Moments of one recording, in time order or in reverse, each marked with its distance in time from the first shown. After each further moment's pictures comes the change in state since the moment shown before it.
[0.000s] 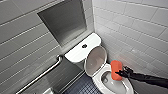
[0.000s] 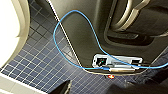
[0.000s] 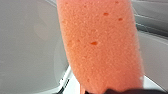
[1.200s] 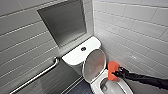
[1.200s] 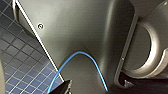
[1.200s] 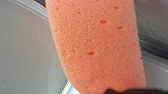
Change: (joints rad) left arm 0.016 -0.005 0.000 0.000 0.007 0.000; right arm -0.008 0.117 -0.120 0.001 -0.023 0.030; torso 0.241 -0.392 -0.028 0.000
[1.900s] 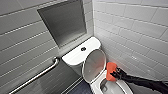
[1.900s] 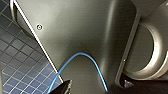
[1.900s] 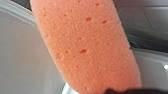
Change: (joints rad) left arm 0.005 0.000 0.000 0.000 0.002 0.000; right arm -0.043 0.123 -0.180 0.007 0.080 0.087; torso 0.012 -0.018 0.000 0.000
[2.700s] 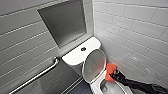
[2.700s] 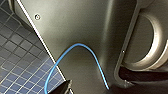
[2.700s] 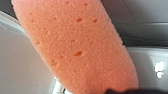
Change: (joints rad) left arm 0.018 -0.002 0.000 0.000 0.007 0.000; right arm -0.063 0.163 -0.284 0.007 0.129 0.066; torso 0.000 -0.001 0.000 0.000
